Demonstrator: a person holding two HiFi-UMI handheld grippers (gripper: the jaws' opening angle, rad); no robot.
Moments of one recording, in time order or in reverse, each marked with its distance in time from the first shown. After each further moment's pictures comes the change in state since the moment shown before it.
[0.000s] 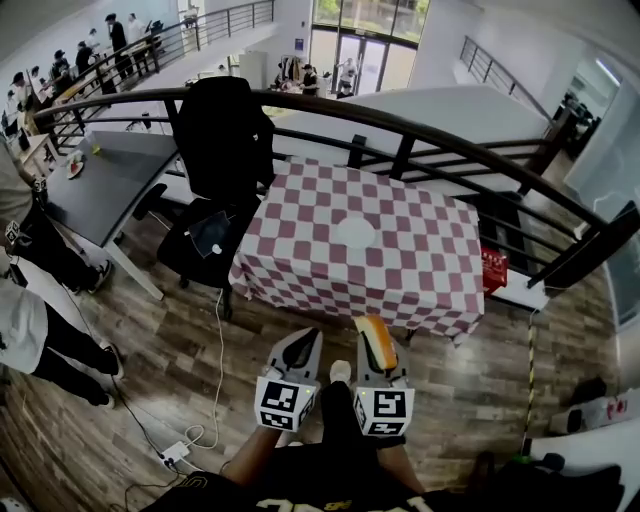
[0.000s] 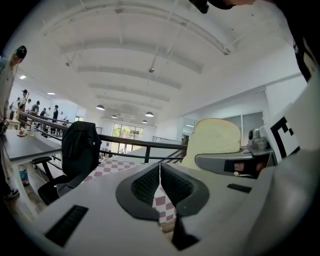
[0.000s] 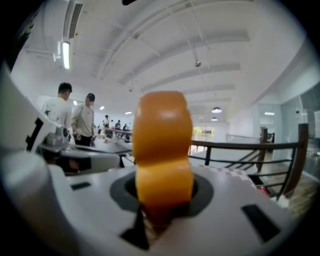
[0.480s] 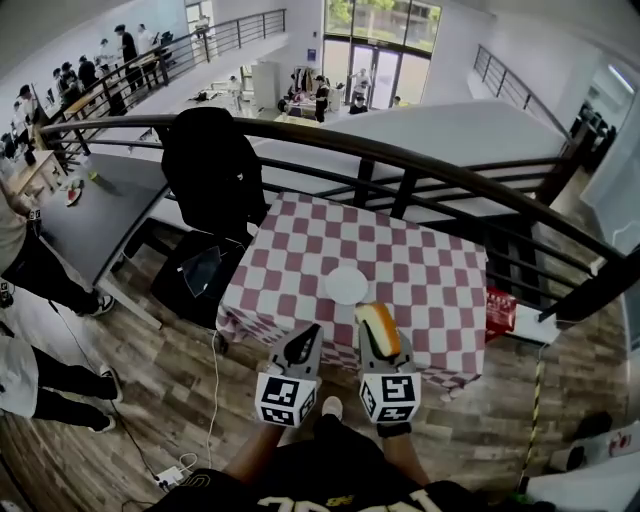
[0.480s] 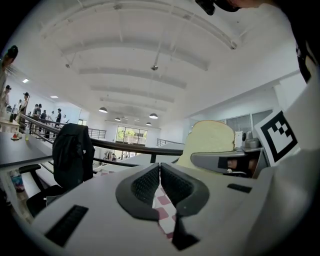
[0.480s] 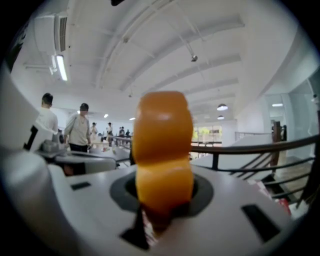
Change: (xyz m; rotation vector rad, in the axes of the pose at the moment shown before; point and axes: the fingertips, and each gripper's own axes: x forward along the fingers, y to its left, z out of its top) left arm 0.193 0.043 0.058 0.002 -0.019 0.057; right arm 0.176 -0.125 0.056 0.051 -0.040 0.101
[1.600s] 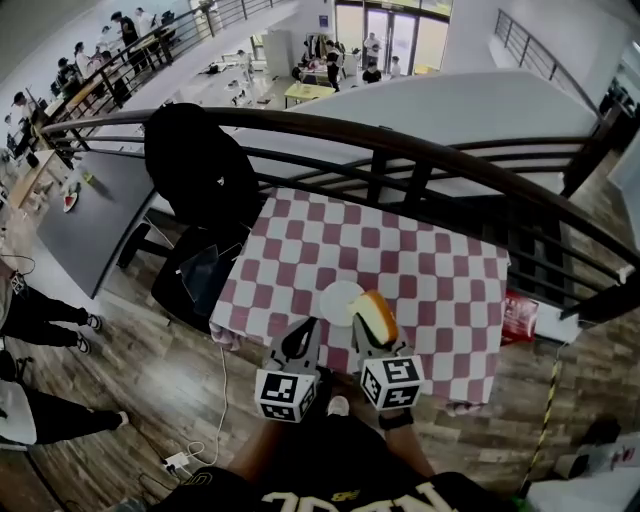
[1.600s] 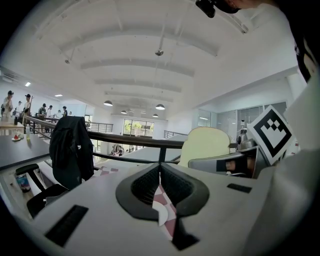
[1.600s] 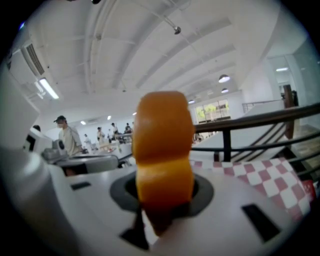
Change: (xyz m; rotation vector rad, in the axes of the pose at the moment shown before) left arm 0.144 0.045 -0.013 0.003 0.100 0.095; right arm 0.140 -0.080 -0.036 0.201 0.177 0.146
